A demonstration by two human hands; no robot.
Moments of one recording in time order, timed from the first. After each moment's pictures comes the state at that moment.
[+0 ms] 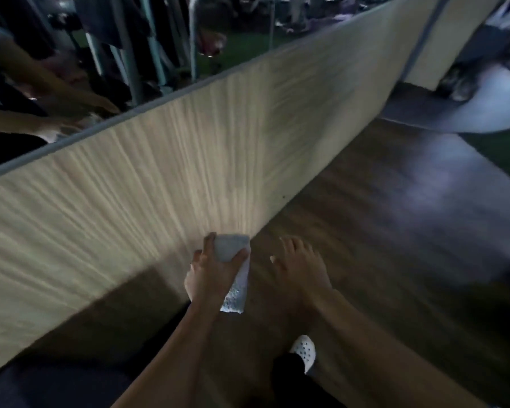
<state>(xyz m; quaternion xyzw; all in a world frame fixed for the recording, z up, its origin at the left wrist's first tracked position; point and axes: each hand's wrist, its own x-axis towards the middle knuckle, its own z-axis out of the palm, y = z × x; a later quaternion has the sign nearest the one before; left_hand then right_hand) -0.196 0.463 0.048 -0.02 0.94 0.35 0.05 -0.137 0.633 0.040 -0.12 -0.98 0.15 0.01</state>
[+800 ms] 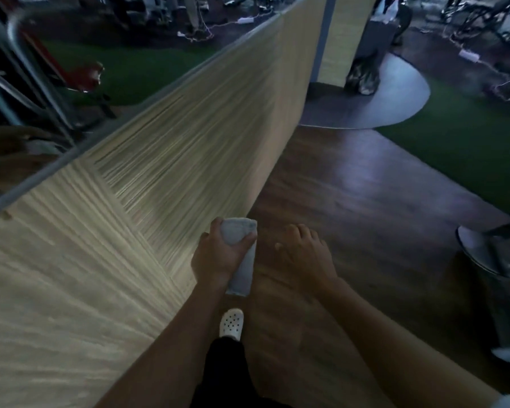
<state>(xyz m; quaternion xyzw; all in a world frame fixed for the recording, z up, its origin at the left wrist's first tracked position) -0.481 0.885 0.043 0.18 0.91 0.37 0.09 -0.356 1.019 0.058 -0.29 -0.94 0.15 0.04</state>
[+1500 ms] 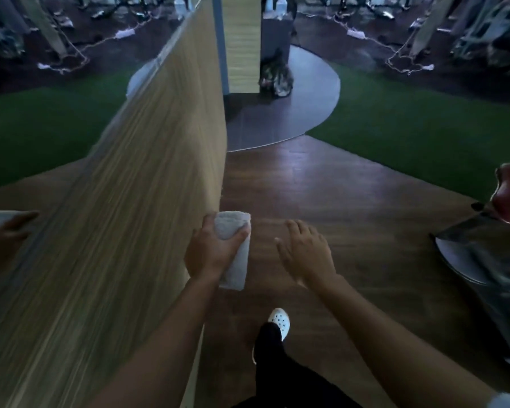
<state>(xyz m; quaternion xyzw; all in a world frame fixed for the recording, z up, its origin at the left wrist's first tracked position) -0.787 1.334 0.060 0.34 0.85 0.37 0.17 -0.616 1.413 0.055 -0.48 -0.87 0.12 0.07</state>
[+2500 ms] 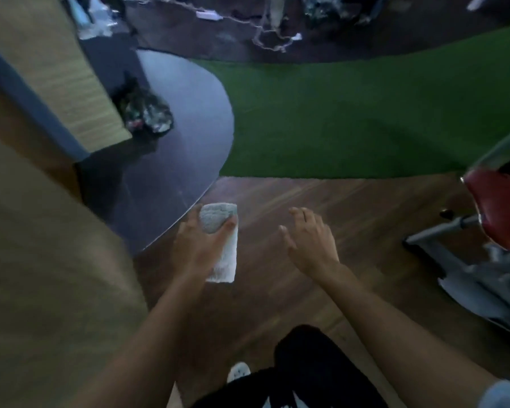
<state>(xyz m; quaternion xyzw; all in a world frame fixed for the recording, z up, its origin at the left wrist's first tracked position) -0.941 2.114 0.066 0.55 0.75 0.27 0.24 -0.732 2.092 0.060 -0.72 -0.67 0.14 0.13</state>
